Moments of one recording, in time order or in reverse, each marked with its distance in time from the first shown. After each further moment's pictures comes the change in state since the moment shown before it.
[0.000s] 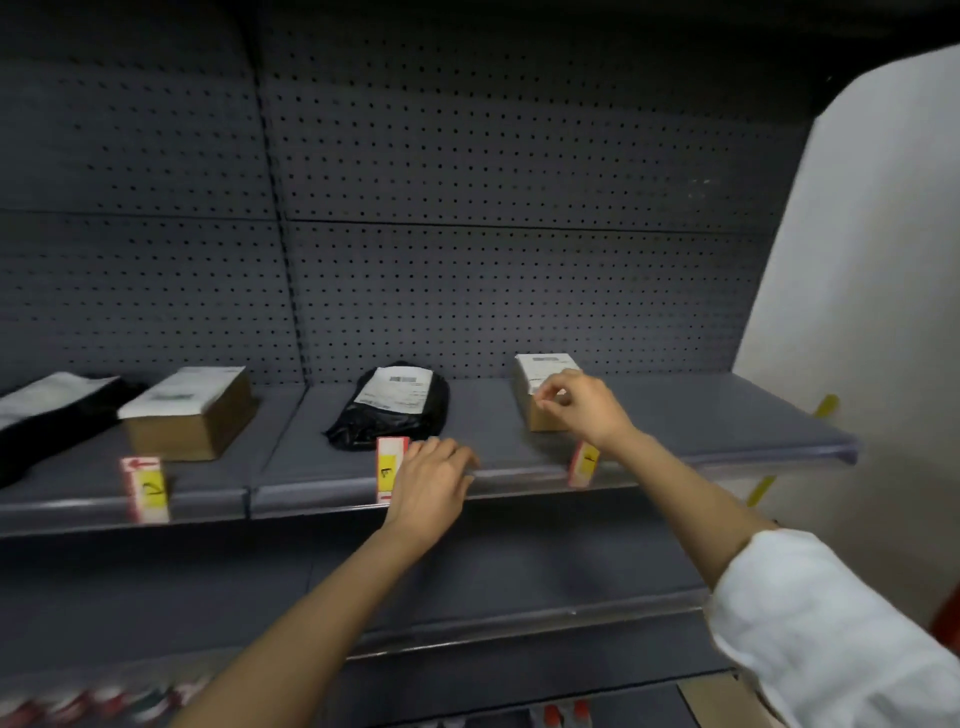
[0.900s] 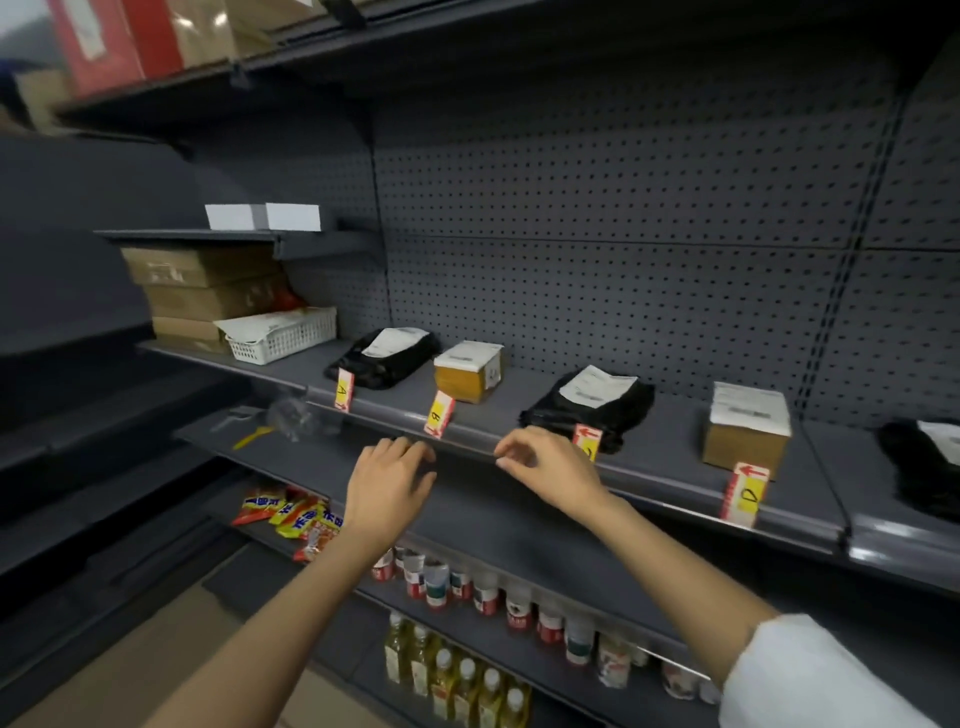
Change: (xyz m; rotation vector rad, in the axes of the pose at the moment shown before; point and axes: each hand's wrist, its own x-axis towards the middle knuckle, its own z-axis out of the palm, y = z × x) left_hand -0.376 -0.419 -0.361 0.464 0.105 -0.594; right_hand -0.041 -0.593 0.337 0.319 -0.342 -0.557
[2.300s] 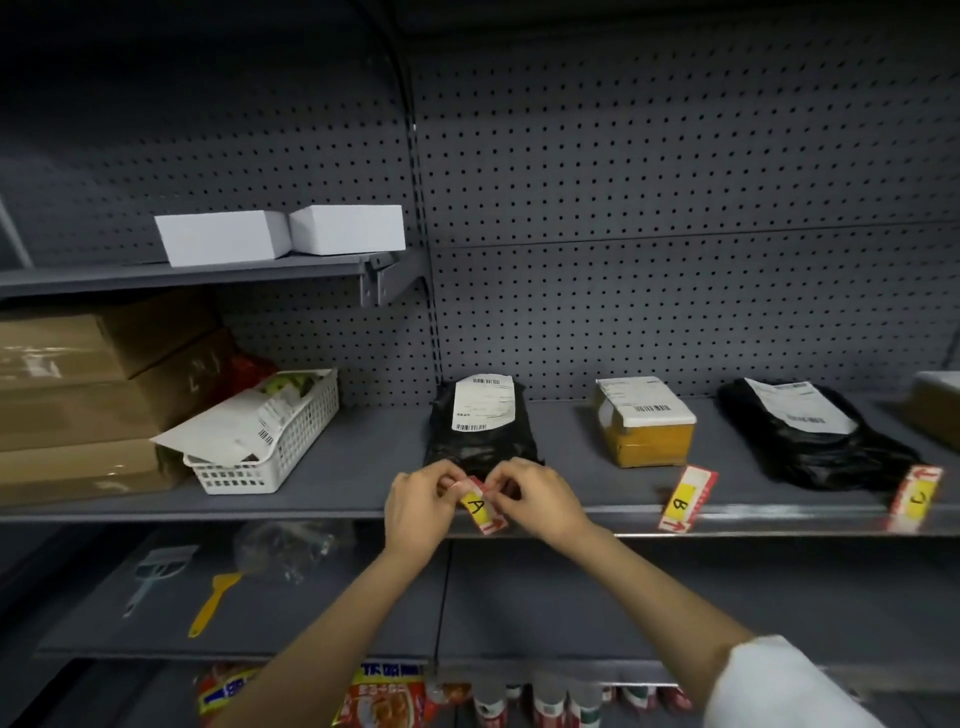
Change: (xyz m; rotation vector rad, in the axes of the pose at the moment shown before) left_hand 0.216 -0.380 0.136 -0.666 -0.194 -0.005; right_hand 0.343 -0.109 0.277 -0.125 0.175 0.360
